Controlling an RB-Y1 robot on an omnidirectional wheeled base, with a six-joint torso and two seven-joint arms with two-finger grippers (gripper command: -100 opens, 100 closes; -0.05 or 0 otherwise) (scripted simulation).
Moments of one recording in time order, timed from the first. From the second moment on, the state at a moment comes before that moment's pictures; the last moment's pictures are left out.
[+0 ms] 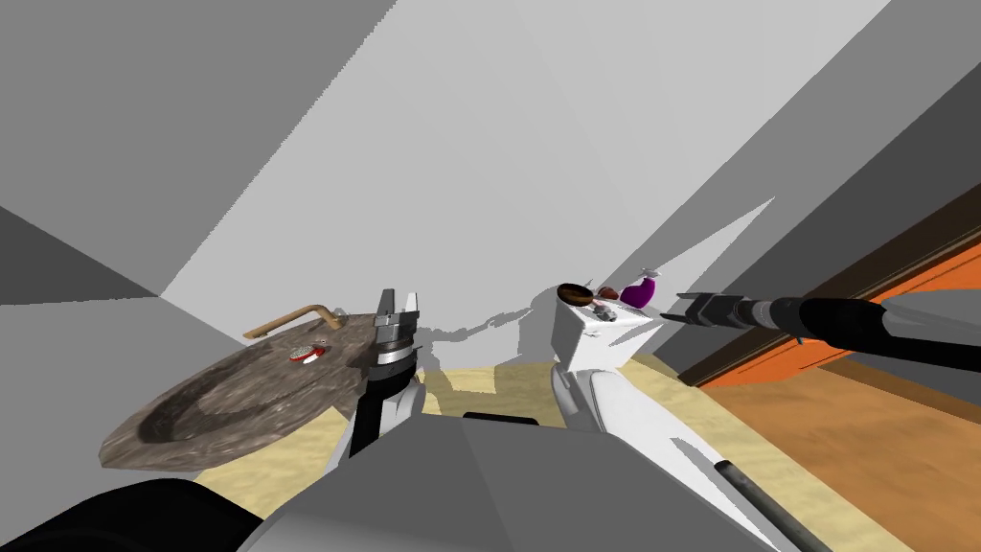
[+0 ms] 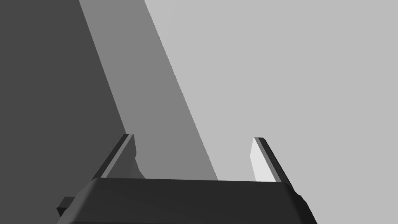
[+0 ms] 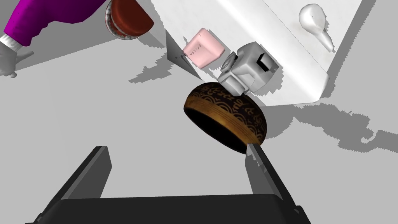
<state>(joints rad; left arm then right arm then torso) 0.51 -0.03 0.03 -2.32 0.03 -0.61 -0.06 0.08 -1.59 -0.02 -0.99 0.77 -0.80 0.16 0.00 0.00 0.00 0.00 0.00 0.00</state>
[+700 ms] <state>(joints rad) 0.51 -0.03 0.03 -2.32 0.03 -0.61 -0.06 -0.01 -1.67 0.09 -0.88 0.74 -0.88 0.01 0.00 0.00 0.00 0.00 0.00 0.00</state>
